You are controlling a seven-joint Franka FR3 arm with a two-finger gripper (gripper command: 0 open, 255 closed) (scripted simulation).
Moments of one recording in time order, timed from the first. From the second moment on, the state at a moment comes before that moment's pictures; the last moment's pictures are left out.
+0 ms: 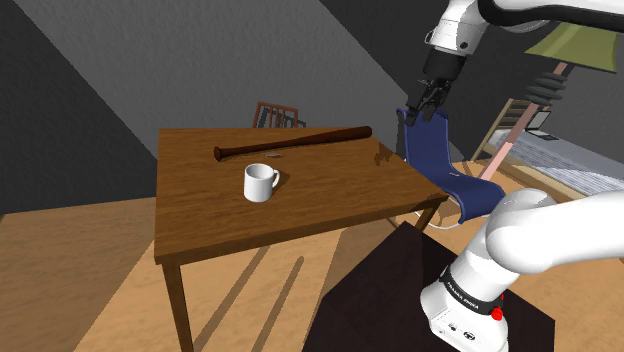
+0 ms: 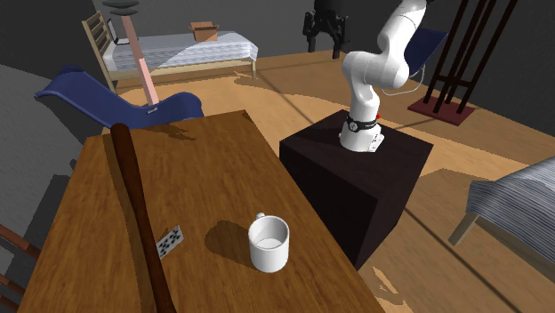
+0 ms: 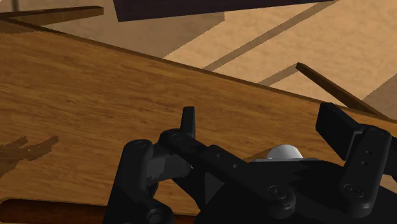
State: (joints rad) arm -0.01 -0.82 -0.03 -2.37 -0.02 1.56 0.03
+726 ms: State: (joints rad) arm 0.03 -0.58 0.05 -2.39 0.03 1.82 0.12
